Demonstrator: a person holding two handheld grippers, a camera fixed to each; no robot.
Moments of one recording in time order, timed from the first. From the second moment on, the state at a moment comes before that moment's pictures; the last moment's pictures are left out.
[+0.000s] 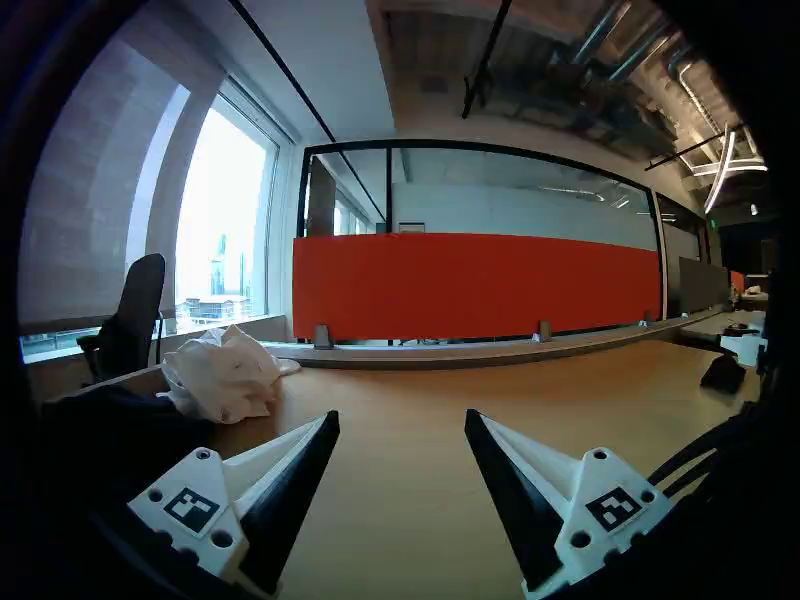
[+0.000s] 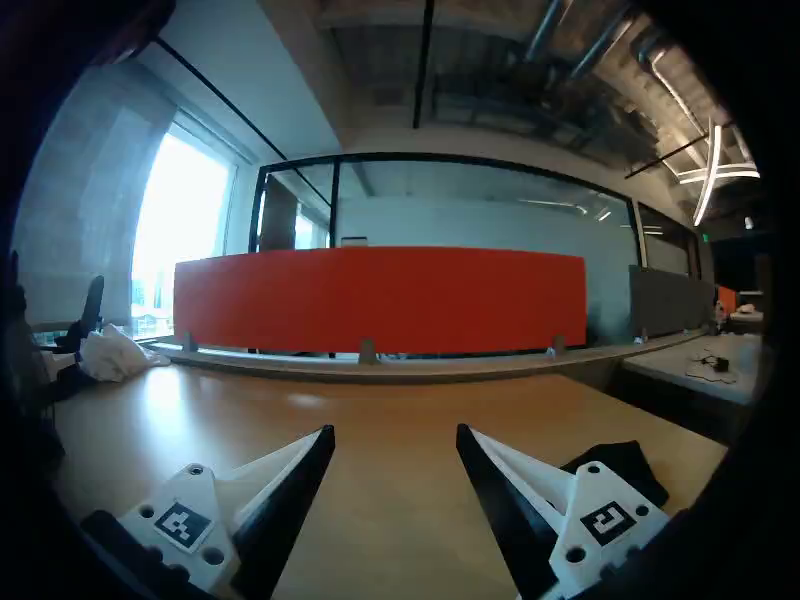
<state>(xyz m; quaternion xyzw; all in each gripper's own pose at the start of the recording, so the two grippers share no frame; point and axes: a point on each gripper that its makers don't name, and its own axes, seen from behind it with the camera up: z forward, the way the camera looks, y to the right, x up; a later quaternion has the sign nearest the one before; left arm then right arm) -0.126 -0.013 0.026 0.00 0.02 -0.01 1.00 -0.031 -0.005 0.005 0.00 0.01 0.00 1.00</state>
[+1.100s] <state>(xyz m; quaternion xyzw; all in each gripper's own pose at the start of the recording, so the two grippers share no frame) -0.127 -0.015 0.026 0.01 0.02 -0.01 1.00 -0.031 -0.005 0.006 0.00 0.01 0.00 1.00</state>
